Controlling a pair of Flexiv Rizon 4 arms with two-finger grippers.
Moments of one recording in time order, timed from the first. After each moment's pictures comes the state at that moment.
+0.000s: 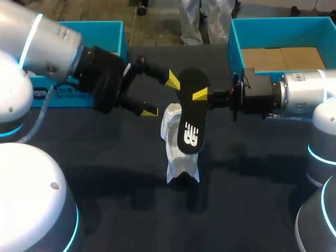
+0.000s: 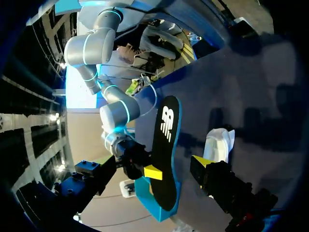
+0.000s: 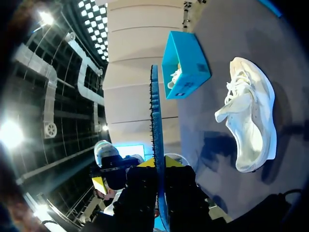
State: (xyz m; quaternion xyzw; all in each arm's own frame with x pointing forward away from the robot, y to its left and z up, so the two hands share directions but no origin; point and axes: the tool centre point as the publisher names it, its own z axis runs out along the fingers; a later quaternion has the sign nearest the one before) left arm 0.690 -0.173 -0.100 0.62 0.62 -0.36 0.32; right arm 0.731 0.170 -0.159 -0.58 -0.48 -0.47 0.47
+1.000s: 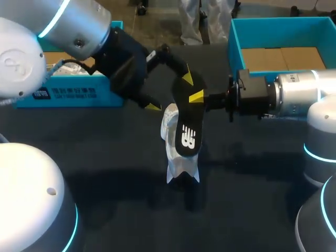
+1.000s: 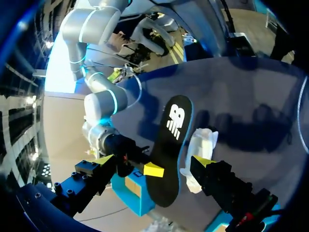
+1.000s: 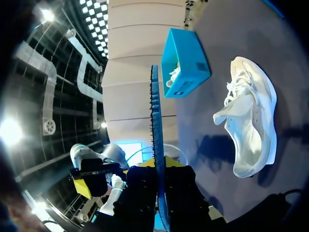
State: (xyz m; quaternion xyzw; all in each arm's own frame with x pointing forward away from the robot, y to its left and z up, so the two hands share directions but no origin) left arm 0.698 -0.187 -0.094 0.62 0.69 -0.26 0.25; right arm 0.734 0.177 -0.170 -0.58 -0.49 -0.46 0.46
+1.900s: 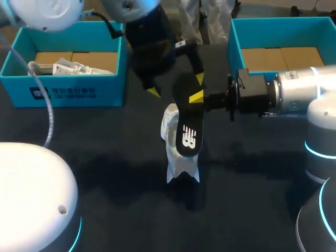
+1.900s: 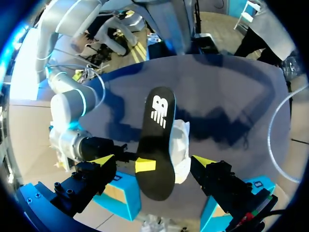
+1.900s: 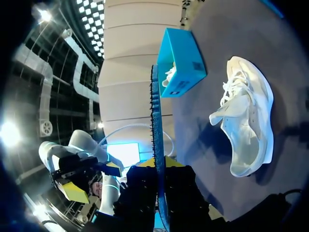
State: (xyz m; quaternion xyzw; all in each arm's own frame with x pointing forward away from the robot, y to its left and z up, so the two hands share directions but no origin) left arm 0.717 -0.199 -0.093 0.70 0.69 -0.13 0.12; right arm 0.736 0.176 -0.173 -0.59 -0.49 -0.45 0.46
